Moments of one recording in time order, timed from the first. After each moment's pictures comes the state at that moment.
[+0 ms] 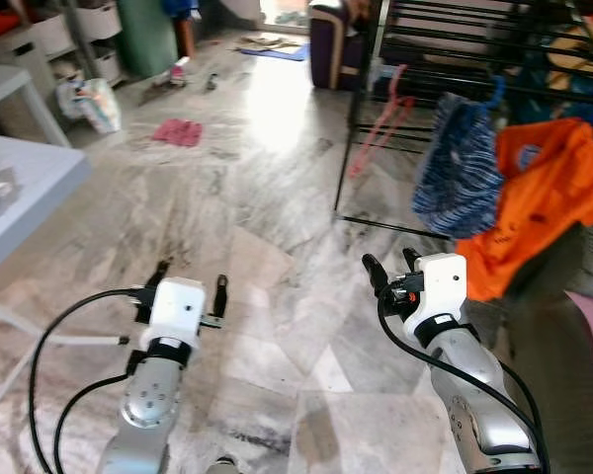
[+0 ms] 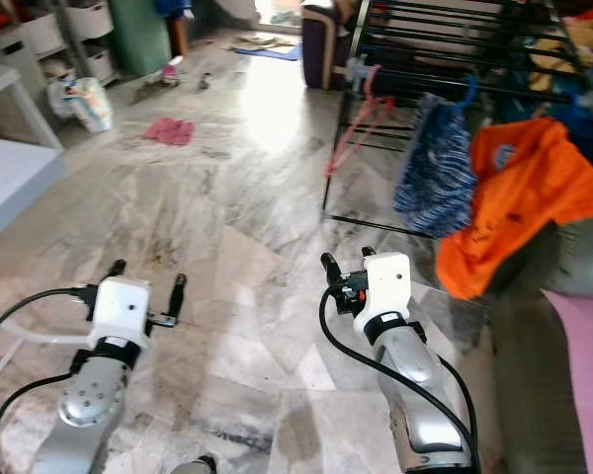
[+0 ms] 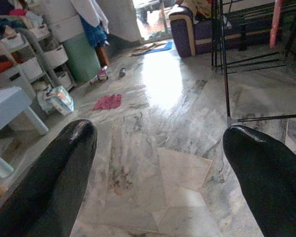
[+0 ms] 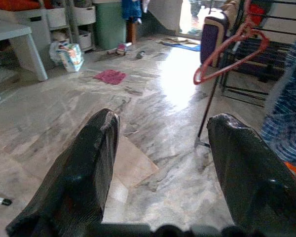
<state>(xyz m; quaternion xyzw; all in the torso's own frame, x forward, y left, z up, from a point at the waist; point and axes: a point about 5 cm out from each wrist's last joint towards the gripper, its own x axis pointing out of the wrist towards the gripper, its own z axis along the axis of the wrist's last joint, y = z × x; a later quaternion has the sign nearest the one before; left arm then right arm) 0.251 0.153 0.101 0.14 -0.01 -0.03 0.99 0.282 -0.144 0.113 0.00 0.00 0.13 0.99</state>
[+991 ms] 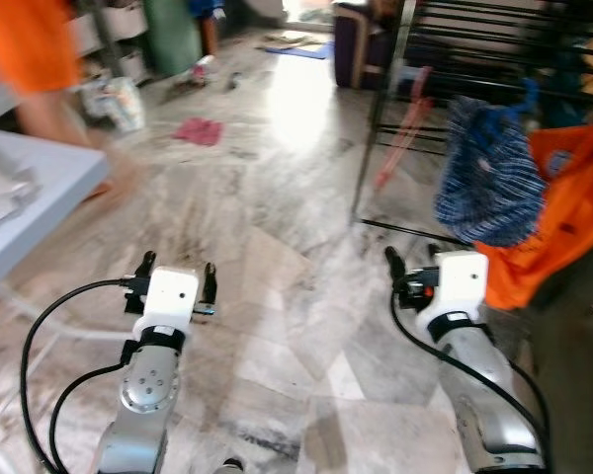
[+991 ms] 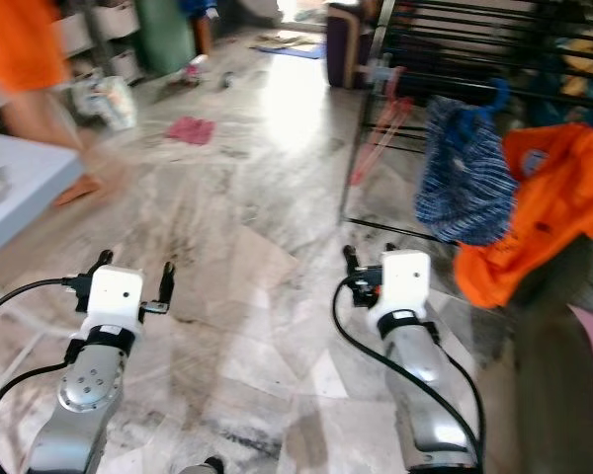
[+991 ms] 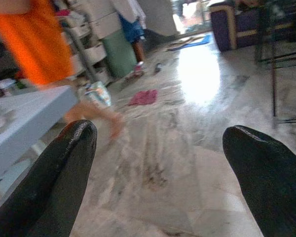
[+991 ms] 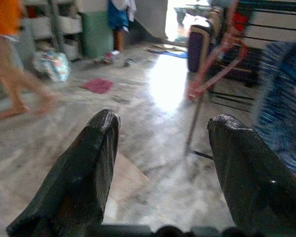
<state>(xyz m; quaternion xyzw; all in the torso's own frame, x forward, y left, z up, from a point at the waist) 0.262 0.167 0.106 0.16 -0.01 0.02 0.99 0.285 -0.153 0.119 -0.01 -0.03 0.06 1.00</state>
